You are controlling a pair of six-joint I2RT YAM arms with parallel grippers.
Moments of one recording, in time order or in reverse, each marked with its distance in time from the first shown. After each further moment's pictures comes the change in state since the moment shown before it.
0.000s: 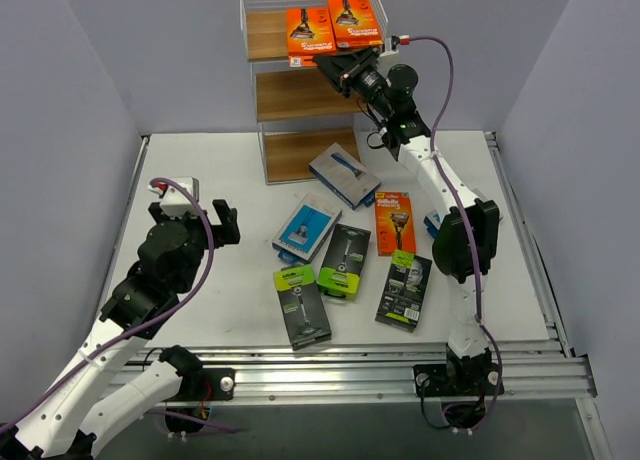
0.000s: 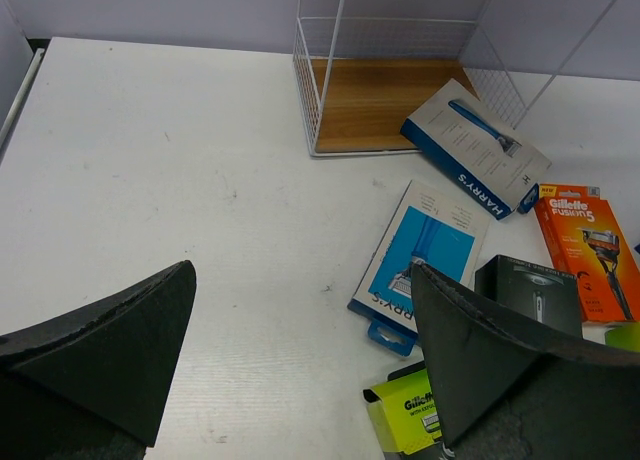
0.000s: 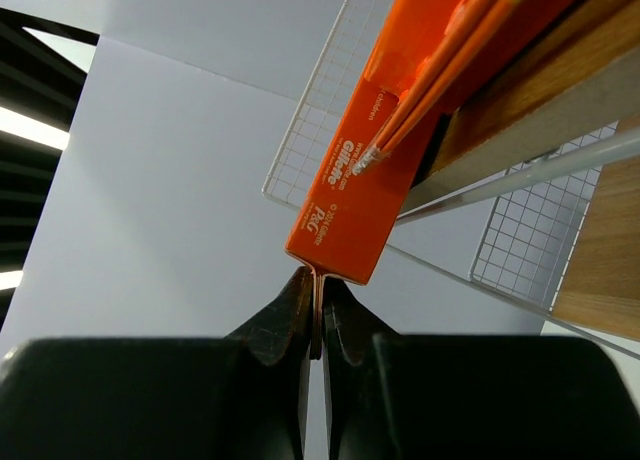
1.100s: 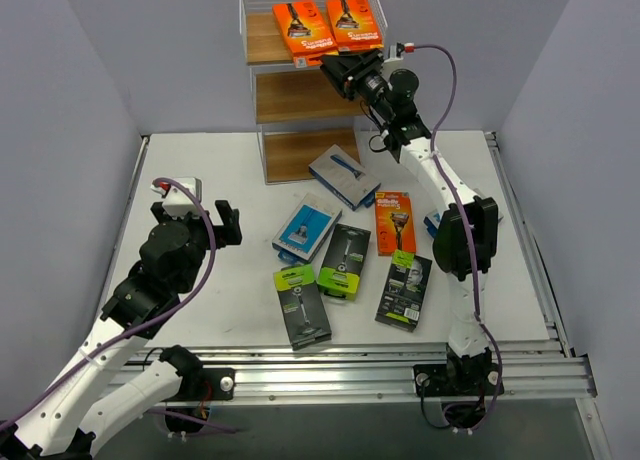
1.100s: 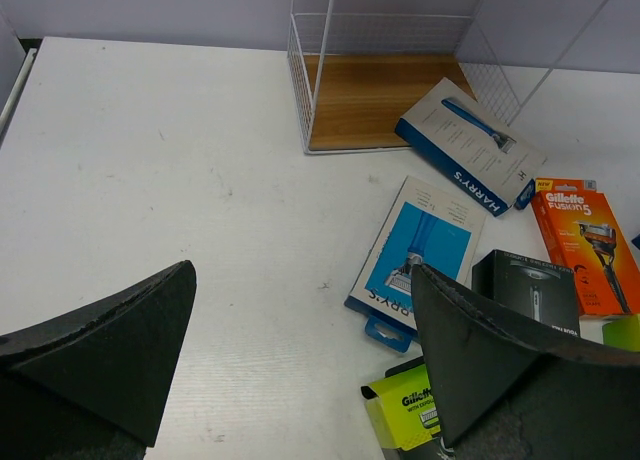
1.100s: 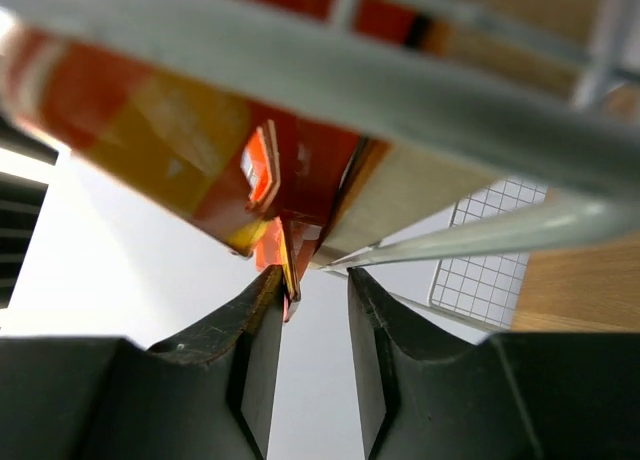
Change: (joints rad) left arm -0.013 0.005 0.000 -0.001 0.000 0.002; right arm -0.022 0.022 -0.030 0.019 0.045 0.011
